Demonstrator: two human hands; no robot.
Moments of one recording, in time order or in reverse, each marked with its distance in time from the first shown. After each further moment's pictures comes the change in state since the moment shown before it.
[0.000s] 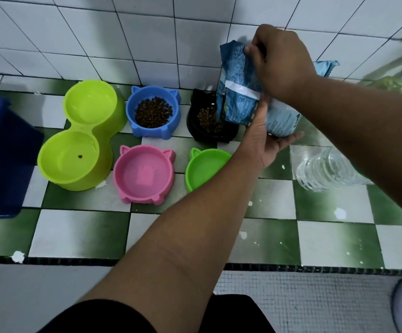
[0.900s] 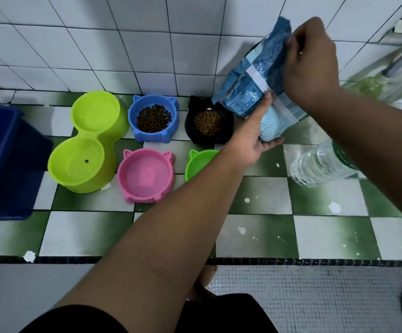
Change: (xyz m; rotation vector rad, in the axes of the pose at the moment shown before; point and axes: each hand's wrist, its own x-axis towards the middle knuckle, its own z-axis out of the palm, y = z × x) left_hand -0.033 0.017 0.006 0.274 0.083 0.058; right_hand -0.037 0.016 -0.043 0.178 0.260 0.243
